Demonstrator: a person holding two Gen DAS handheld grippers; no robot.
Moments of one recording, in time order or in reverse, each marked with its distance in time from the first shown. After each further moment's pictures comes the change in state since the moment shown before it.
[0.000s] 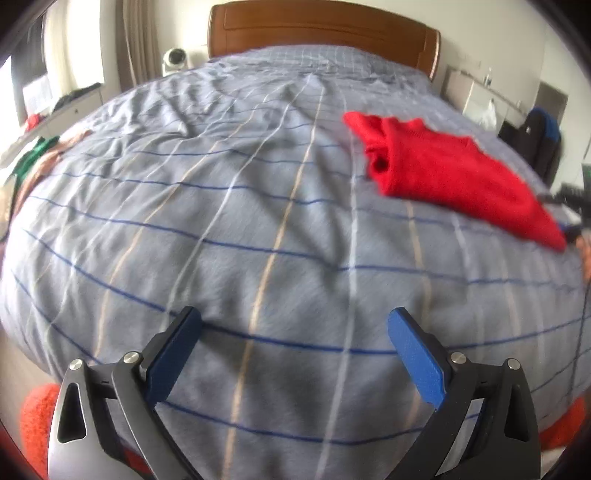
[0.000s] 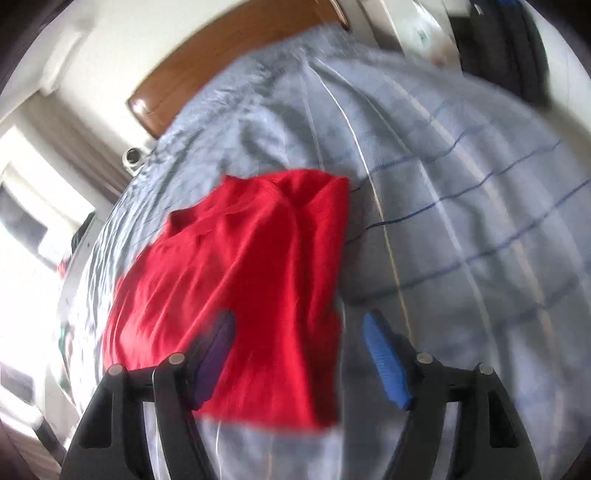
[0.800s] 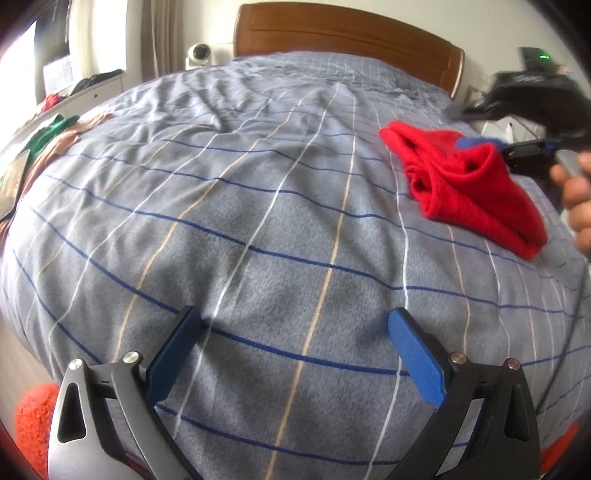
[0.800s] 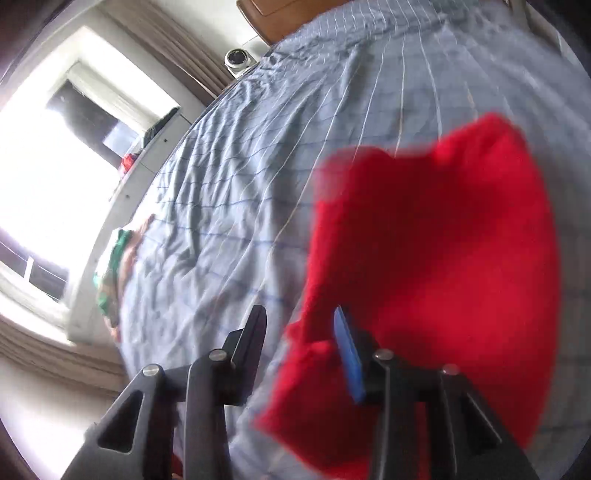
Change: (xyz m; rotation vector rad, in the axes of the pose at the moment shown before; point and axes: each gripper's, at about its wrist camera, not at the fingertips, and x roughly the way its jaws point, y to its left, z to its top) left arm 0.009 0.032 0.003 -0.113 -0.024 -0.005; right arm 0.101 0.308 -0.072 -0.340 0.255 0.315
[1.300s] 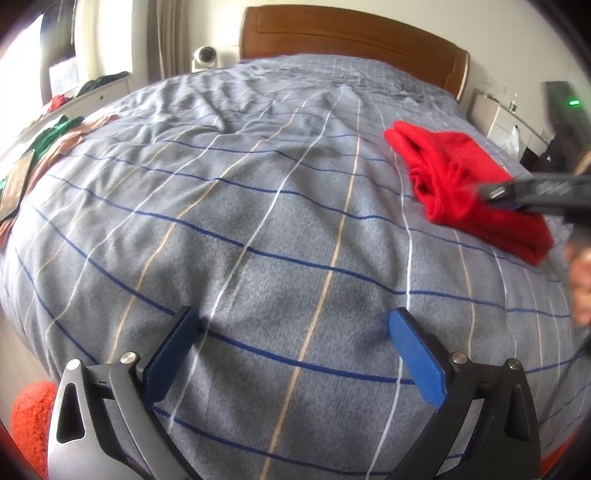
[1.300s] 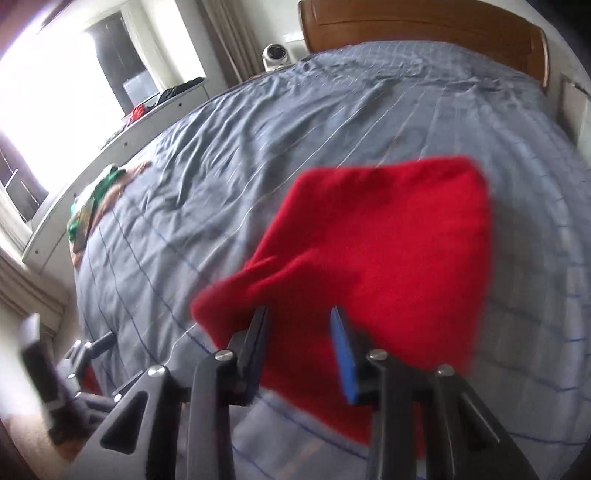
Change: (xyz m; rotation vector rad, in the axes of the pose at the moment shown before) left arm 0.004 -0.005 -0.002 0.002 -0.015 0.032; right arm -0.002 0.007 -0.053 -0.323 0.008 -0.206
